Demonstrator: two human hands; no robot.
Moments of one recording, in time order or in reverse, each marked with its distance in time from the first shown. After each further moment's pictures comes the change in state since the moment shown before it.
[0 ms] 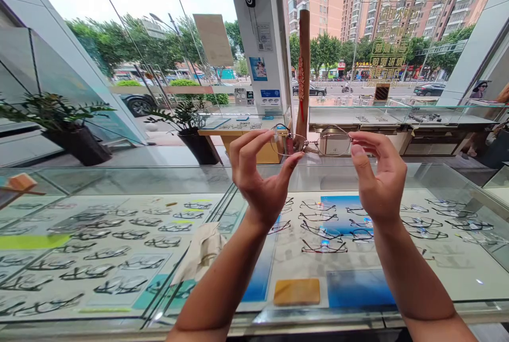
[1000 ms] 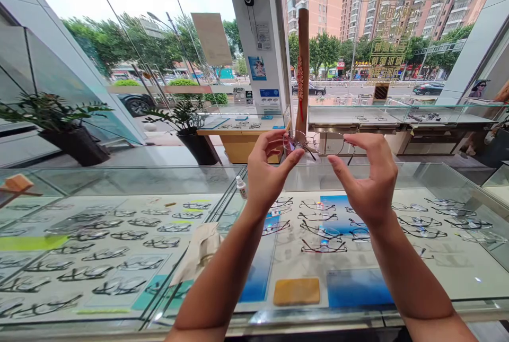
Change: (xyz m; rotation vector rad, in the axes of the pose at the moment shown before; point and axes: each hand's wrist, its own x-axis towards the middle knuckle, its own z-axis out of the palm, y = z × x) left_hand -0.001 -0.015 0.007 -0.351 -0.320 -0.562; right_hand 0.001 0.003 0.003 -0.299 -0.015 -0.373
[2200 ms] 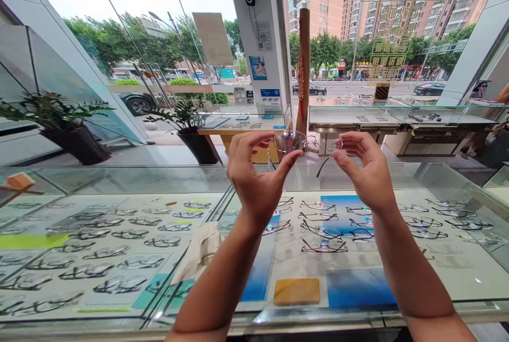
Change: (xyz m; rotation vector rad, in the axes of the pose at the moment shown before) left_hand -0.005 0.022 -0.009 0.445 0.279 0.520; right_hand -0.002 0.017 0.008 0.573 -0.209 0.587
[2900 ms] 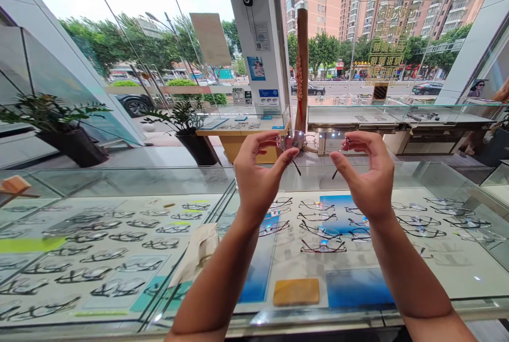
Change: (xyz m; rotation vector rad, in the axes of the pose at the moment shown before) left_hand -0.002 -0.007 0.005 -0.182 -0.174 -0.301; right_hand -0.009 -0.011 0.004 -0.266 0.162 -0.262
